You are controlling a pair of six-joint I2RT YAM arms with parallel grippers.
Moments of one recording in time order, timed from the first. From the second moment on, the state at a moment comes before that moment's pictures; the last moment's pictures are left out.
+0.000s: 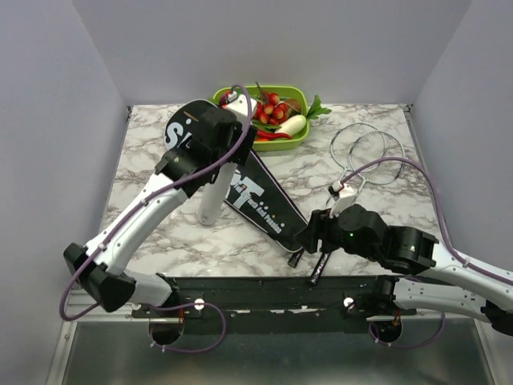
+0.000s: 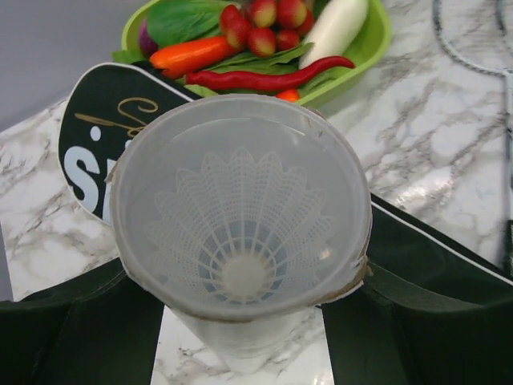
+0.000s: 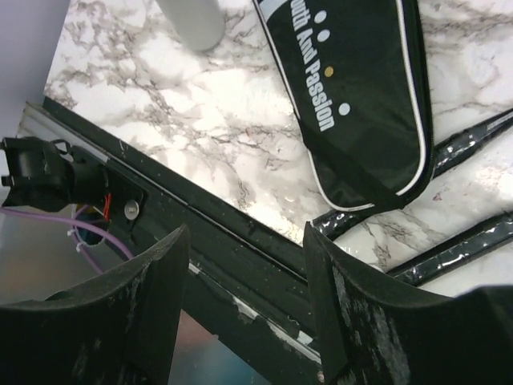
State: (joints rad) left arm -0.73 1.30 1.48 -0.60 -0.35 0.03; right arm 1.16 0.79 0.89 -0.67 0.32 0.73
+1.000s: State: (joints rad) left arm -0.02 1.88 1.47 -0.51 -0.30 0.15; right arm 1.16 1.01 0.53 -0.16 -0.09 0.82
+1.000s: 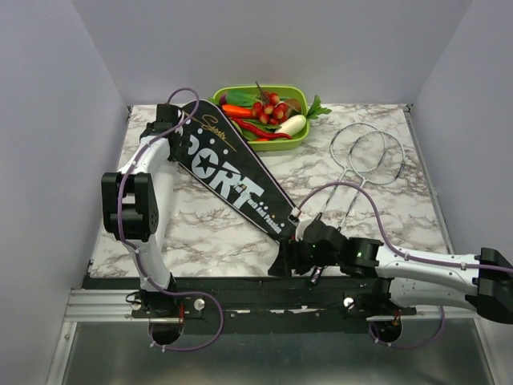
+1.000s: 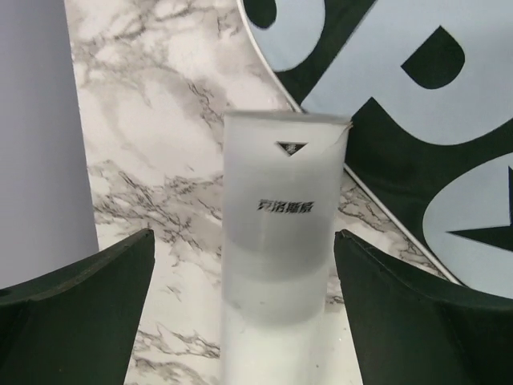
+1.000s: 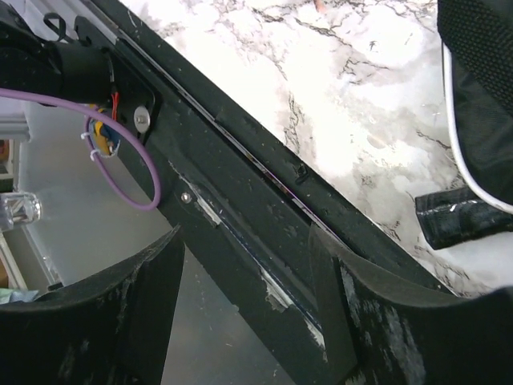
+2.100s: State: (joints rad) left arm -0.41 0.87 0.76 -0.40 0.02 -0.24; right arm 0.69 1.23 0.95 -0.33 0.00 0.54
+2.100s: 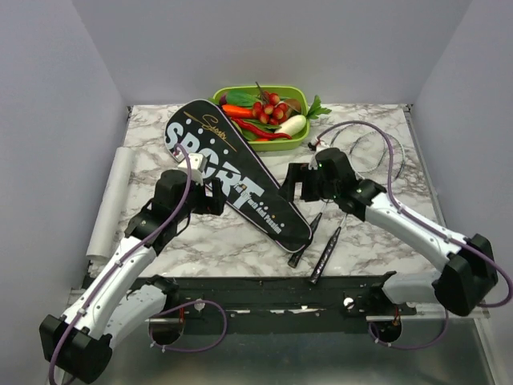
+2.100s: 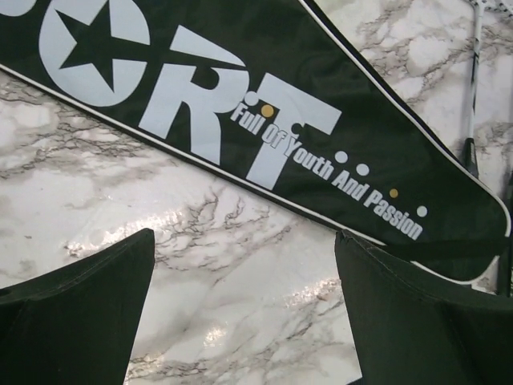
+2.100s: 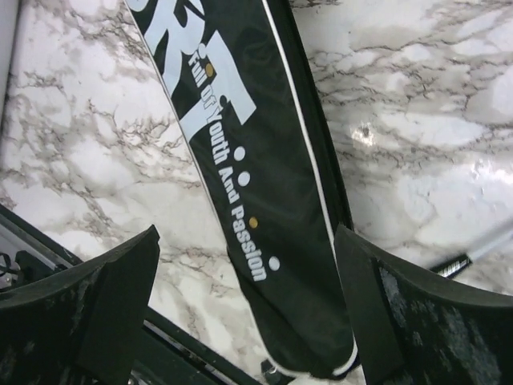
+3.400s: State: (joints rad) left arm -0.51 0.65 0.66 -0.41 0.11 -0.29; right arm 0.50 2.12 1.47 -0.19 -0.97 0.31
